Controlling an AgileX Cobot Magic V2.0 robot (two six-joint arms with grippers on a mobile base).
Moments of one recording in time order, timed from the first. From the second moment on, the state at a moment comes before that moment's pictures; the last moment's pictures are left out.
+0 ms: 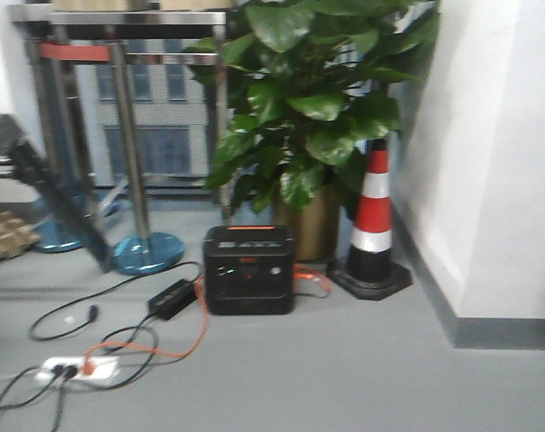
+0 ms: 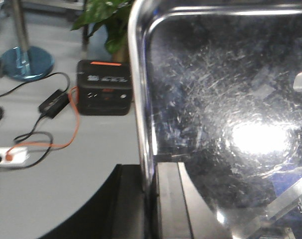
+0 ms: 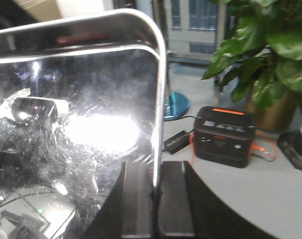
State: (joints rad) left arm -0.26 1.30 -1.27 -0.06 0.53 -0.15; right arm 0.59 1.50 -1.47 -0.40 0.40 0.60
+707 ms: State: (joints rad) left arm -0.26 1.30 -1.27 -0.06 0.53 -0.15; right arm 0.59 1.50 -1.47 -0.40 0.40 0.60
